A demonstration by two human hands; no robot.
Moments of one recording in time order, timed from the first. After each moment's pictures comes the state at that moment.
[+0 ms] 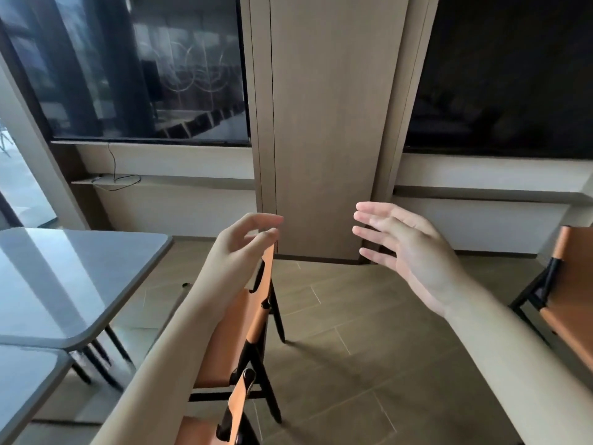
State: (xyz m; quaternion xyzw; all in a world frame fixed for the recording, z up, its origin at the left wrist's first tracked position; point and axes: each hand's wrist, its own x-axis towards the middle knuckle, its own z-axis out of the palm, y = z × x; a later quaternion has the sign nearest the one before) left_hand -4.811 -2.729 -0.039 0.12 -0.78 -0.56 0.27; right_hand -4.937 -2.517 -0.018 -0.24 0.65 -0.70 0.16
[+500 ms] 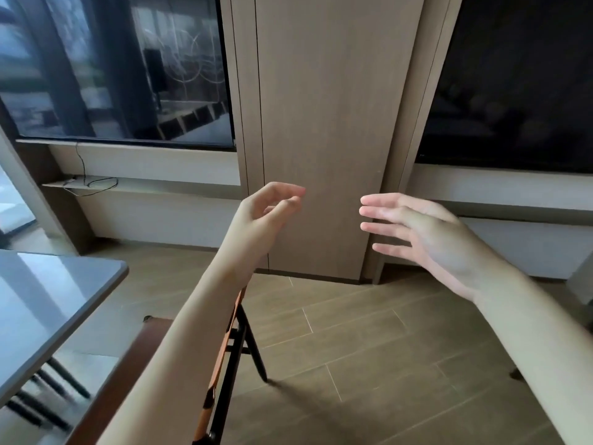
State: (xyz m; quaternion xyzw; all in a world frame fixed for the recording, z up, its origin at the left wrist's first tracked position) left_hand -5.129 -2.776 -0.016 0.08 -0.76 -0.57 0.29; right_hand -5.238 -2.560 0.008 -0.28 0.70 -0.62 0.20
